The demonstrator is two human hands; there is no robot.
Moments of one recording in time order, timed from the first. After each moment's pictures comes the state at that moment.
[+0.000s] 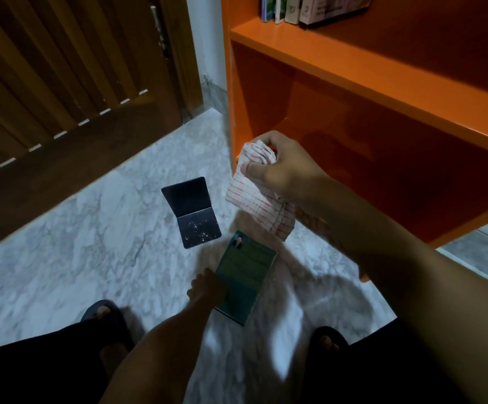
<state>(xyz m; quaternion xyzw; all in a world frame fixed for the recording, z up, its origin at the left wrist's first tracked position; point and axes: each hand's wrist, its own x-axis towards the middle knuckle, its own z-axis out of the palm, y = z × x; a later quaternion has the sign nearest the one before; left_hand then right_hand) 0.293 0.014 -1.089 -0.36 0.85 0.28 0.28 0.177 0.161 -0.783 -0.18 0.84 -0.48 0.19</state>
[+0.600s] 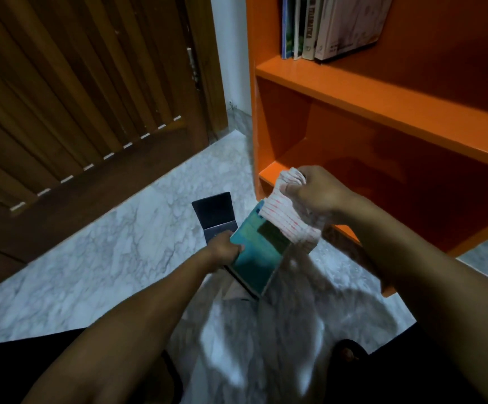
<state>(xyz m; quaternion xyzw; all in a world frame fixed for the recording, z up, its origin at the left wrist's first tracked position) 0.254 -0.021 -0.949 -0.26 0.80 0.50 0.18 0.163 0.180 -0.805 -0.15 0.86 -0.43 0.23</state>
